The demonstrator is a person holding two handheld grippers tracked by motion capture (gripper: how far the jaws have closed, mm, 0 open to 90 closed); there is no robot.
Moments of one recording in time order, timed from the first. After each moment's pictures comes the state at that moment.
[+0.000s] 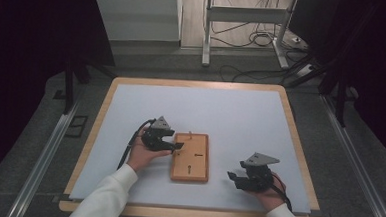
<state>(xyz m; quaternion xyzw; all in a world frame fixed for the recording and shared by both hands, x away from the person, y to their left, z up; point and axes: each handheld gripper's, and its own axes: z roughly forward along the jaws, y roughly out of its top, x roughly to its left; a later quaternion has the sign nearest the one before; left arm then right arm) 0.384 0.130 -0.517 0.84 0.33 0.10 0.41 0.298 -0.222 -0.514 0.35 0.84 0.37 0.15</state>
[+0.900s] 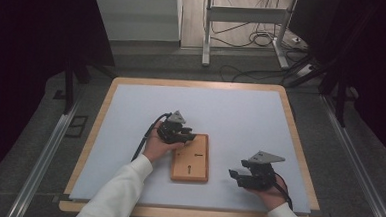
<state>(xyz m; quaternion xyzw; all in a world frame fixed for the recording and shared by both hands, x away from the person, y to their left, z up) 0.415 0.094 -0.519 0.85 0.30 0.09 0.42 0.300 -0.229 -0.510 0.38 0.82 0.40 0.14</state>
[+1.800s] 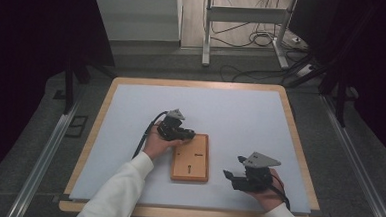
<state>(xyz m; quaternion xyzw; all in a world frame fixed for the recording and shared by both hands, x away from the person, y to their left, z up) 0.427 0.099 -0.520 0.85 0.31 0.03 0.43 0.287 -0.210 -0.497 0.30 0.84 0.42 0.19</state>
